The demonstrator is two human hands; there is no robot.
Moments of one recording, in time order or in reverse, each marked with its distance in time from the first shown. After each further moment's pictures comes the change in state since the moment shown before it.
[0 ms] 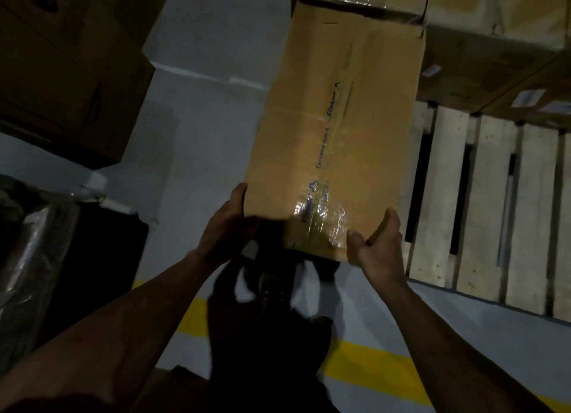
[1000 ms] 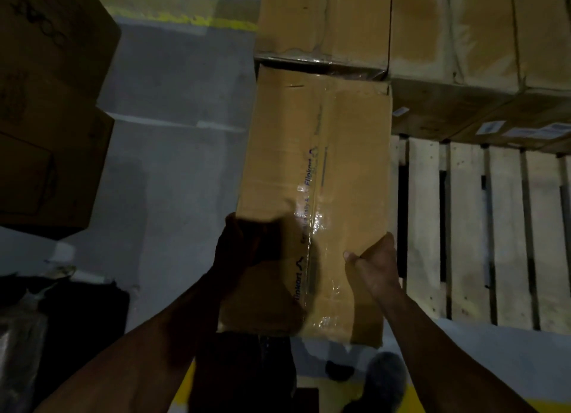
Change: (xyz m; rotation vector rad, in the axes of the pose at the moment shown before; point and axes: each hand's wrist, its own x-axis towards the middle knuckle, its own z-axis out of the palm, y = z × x) left_hand 0.124 0.039 -0.013 -0.219 -0.050 -0.226; right_hand 0.093 -0.062 0.001 0.097 0.101 0.220
